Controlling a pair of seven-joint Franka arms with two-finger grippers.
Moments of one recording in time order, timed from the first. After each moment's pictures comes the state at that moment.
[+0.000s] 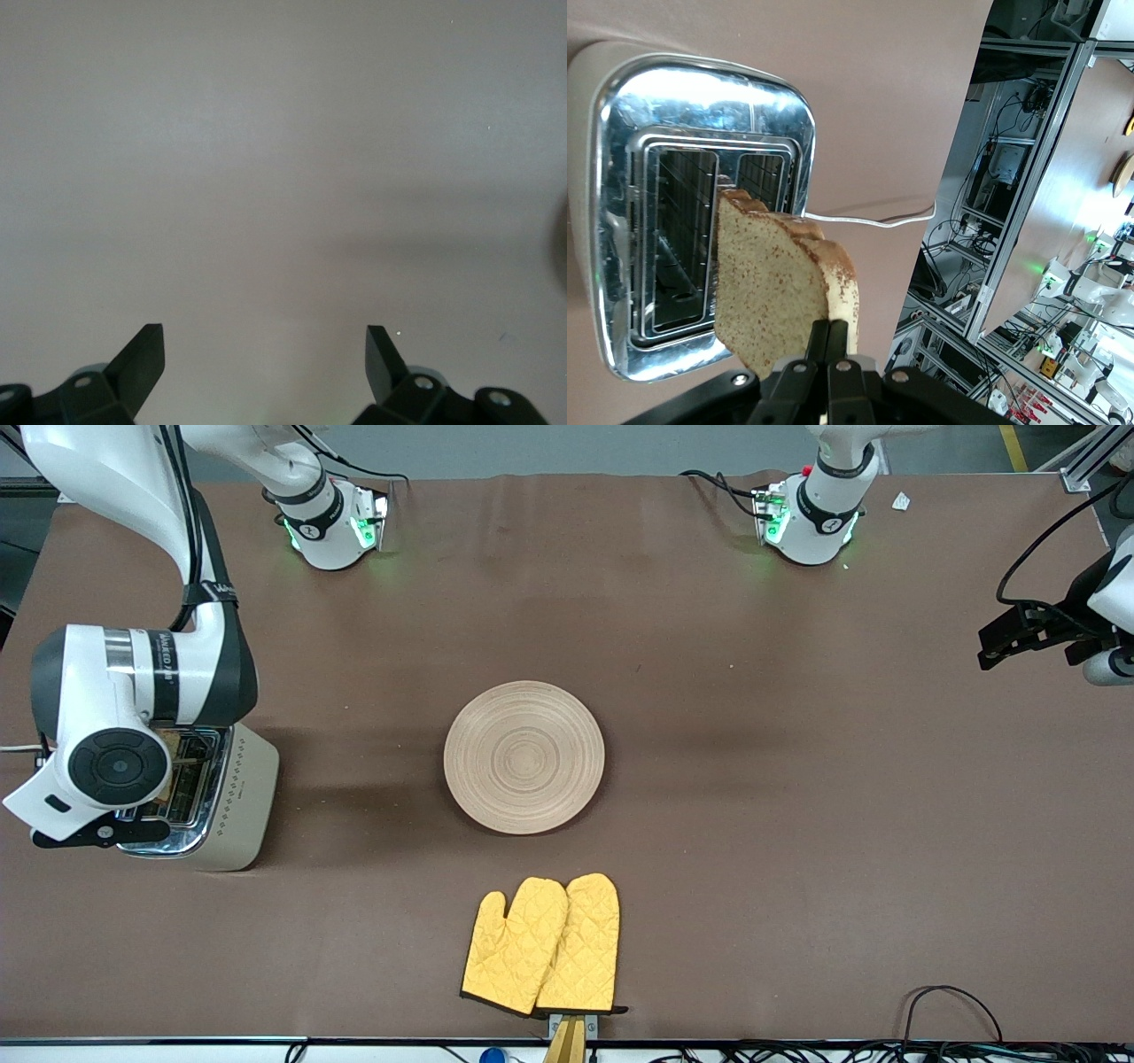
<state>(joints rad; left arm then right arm) 0.07 0.04 -0.15 -1.48 0.07 1.50 -0.08 0.26 0.48 -0.17 -1.37 -0.63 1.48 0.06</state>
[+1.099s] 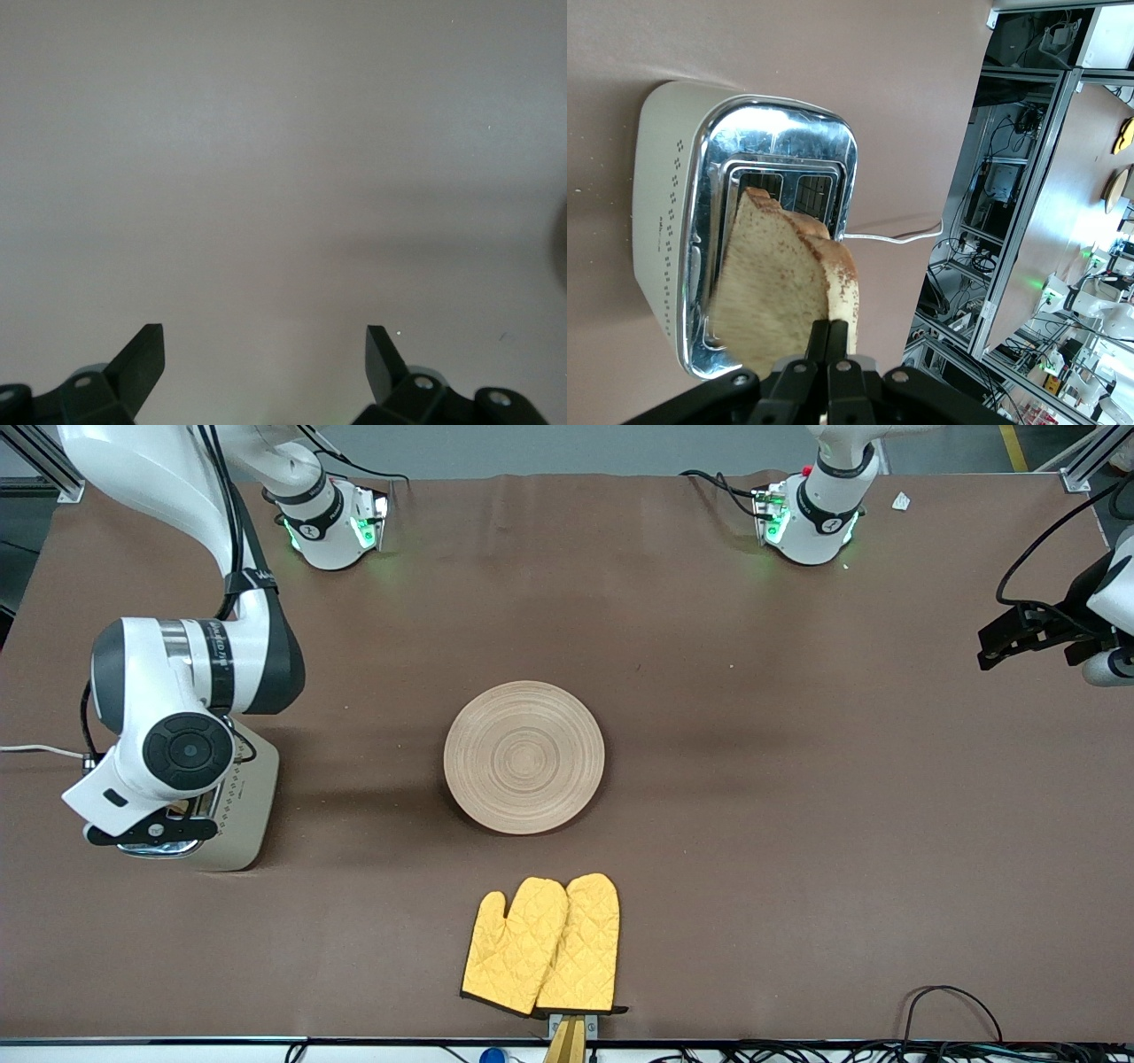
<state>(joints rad) 0.07 0.04 -0.15 -1.48 0.07 1.50 -0.08 0.34 0.48 -0.16 -1.37 -0.63 1.49 0.14</state>
